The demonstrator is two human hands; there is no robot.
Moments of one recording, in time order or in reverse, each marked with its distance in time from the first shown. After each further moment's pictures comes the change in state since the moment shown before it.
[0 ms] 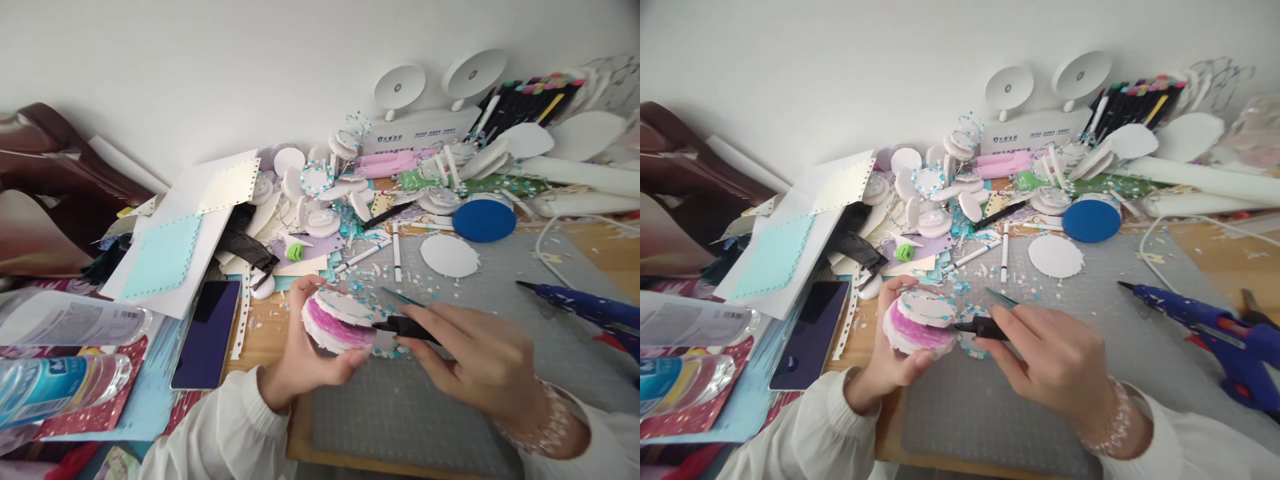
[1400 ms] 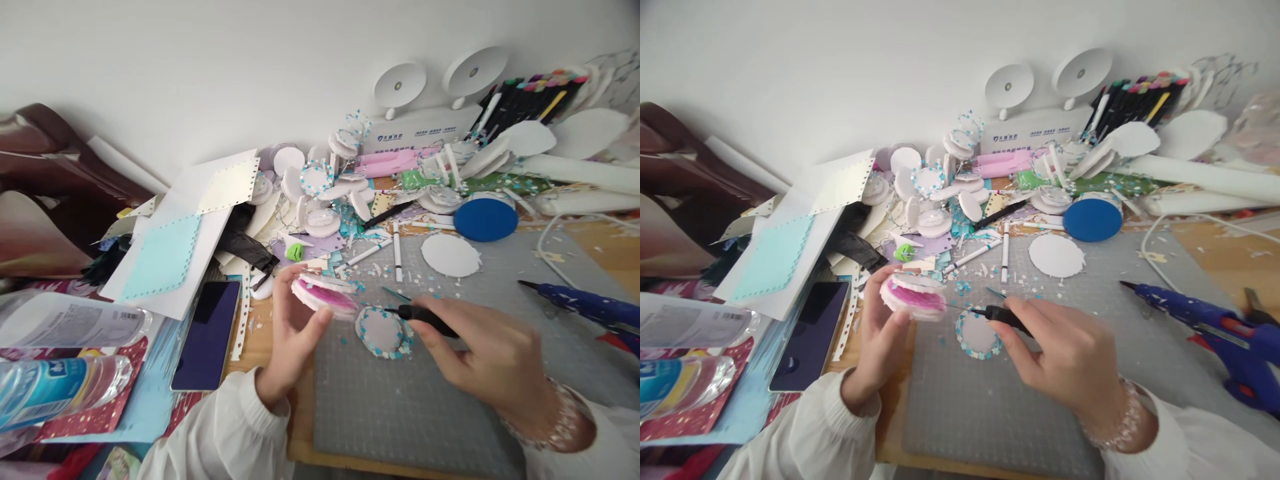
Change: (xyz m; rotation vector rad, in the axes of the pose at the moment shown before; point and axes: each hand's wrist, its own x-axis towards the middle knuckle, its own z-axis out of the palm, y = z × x) left_hand 0.006 0.001 -0.007 -0.071 0.198 -0.017; right_hand -0.010 0.009 0.006 0.000 0.030 0.128
